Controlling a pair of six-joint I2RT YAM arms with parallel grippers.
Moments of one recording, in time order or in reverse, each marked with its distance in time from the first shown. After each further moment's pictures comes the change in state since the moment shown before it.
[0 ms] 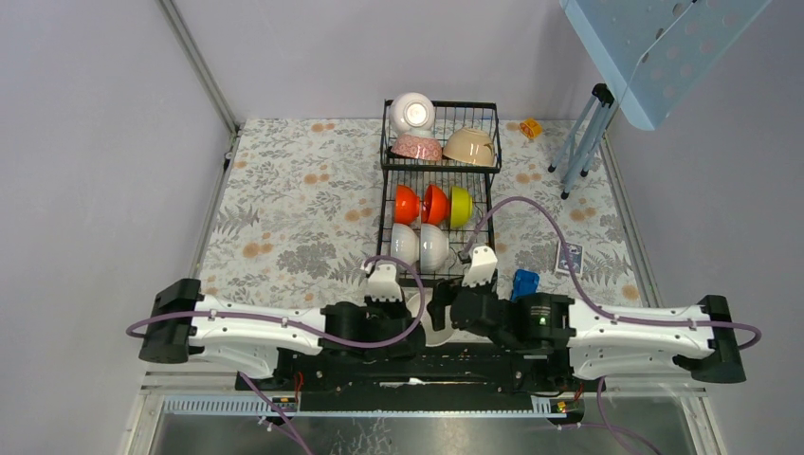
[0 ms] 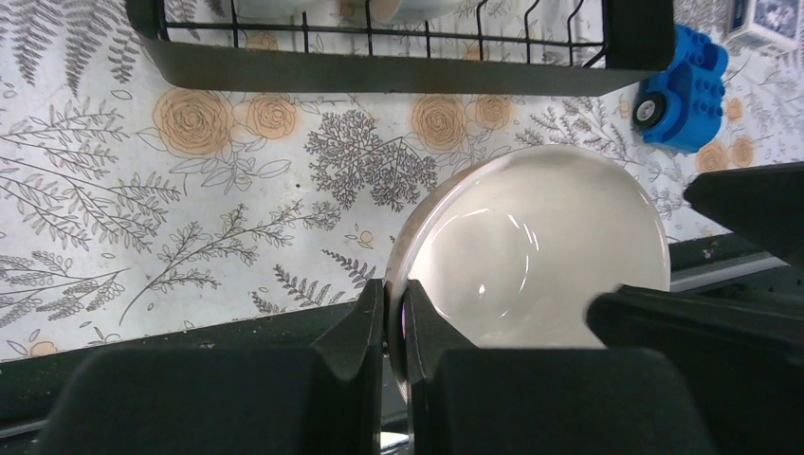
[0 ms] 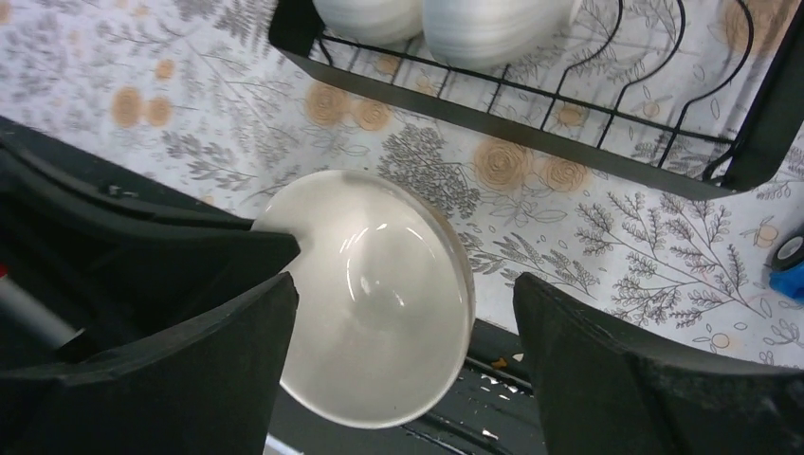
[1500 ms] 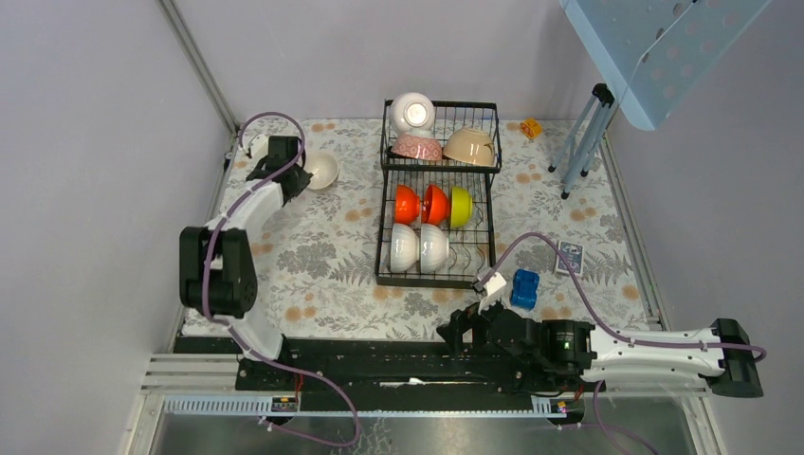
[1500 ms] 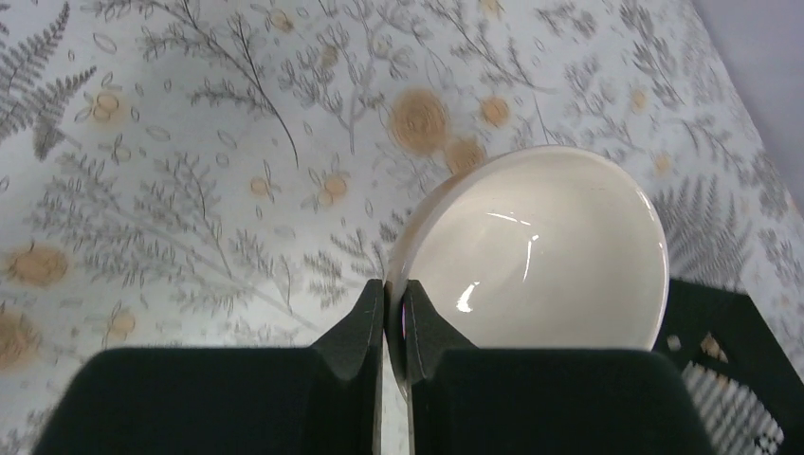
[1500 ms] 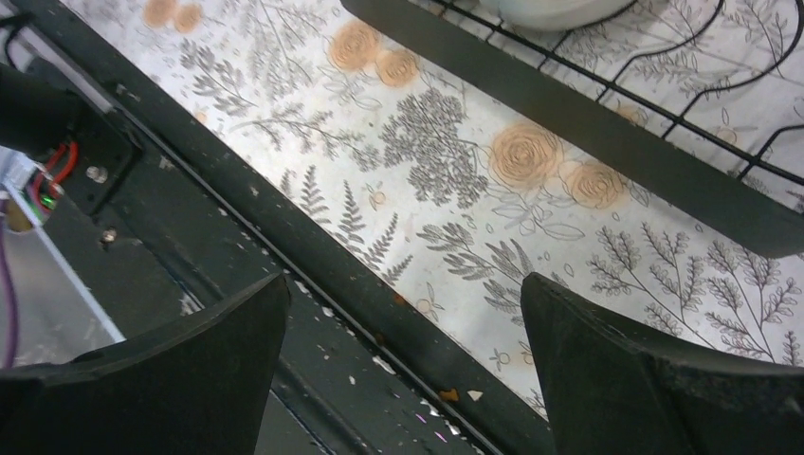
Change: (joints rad) left arm 1.454 0.373 0.345 0.346 0.470 0.539; right arm 0.001 -0.402 -0.480 0.435 -0.139 -0.341
